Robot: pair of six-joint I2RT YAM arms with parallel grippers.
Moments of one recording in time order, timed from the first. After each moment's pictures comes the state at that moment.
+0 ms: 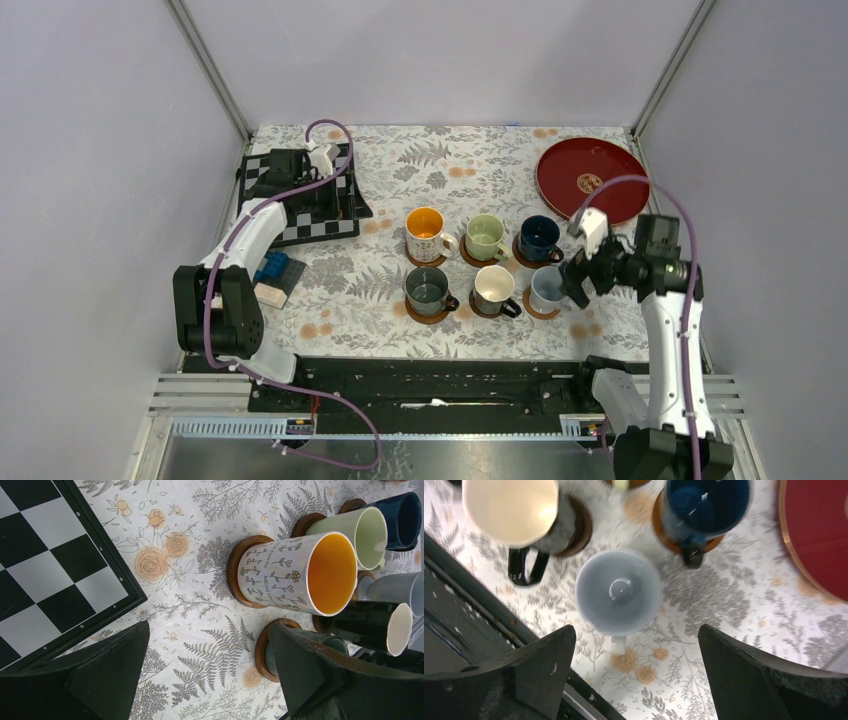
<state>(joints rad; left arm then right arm) -0.05 1.54 1.16 -0.47 0.58 -0.11 -0.19 0.85 0.86 -1.07 -0.61 -0.86</state>
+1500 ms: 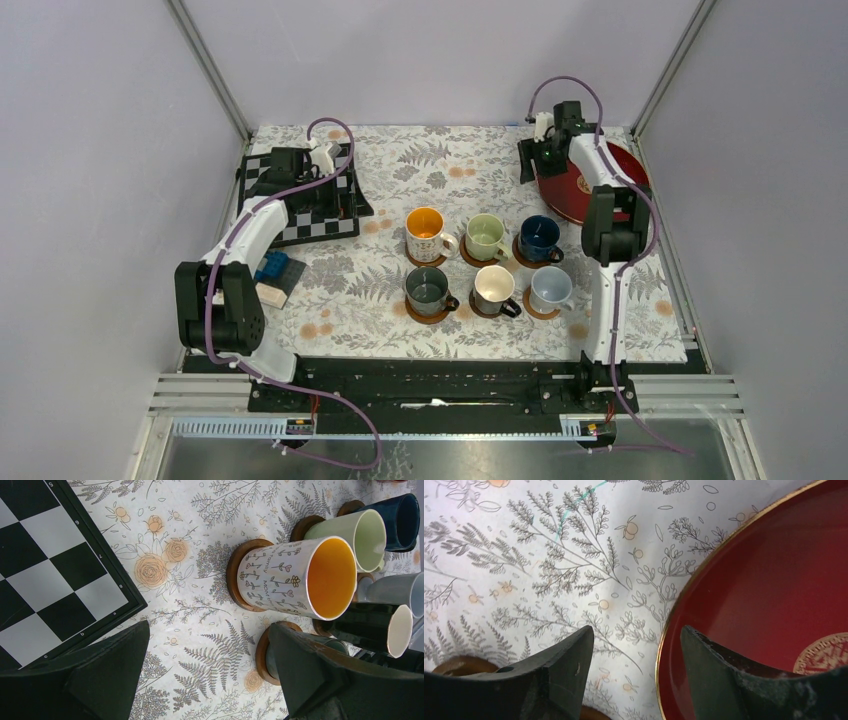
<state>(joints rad) -0.05 1.56 1.18 -0.45 0.59 -0.10 0.03 2.33 2.05 -0.78 -0.29 -0.24</state>
